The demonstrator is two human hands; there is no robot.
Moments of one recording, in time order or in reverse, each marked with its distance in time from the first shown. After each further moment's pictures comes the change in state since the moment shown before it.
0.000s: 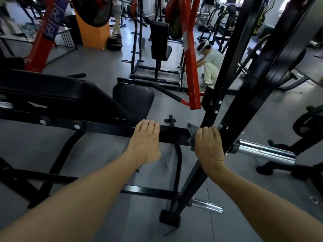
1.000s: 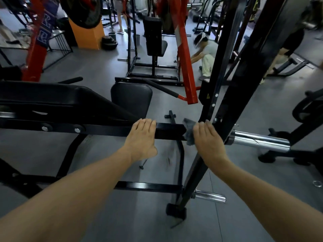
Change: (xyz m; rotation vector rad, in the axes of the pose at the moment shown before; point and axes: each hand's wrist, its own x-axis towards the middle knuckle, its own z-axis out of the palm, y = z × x) left_hand 0.001 -0.010 -0.005 -0.046 -0.049 0.058; right_hand -0.002 0.015 -0.038 -0.146 -0.268 -0.128
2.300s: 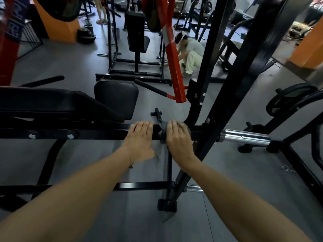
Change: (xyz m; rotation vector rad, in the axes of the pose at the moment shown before) left_hand 0.005 -0.011 -0.007 -0.086 -0.069 0.078; right_hand 0.033 -0.071 -0.043 0.291 0.032 0.010
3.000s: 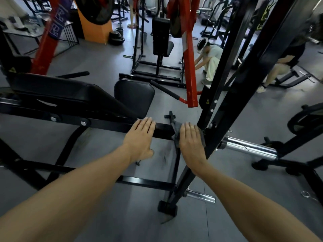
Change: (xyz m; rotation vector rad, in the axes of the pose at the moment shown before) left_hand -0.021 0.013 -0.004 0.145 -0.055 -0.107; right_hand -0.028 0.045 0.009 0.090 -0.042 0.001
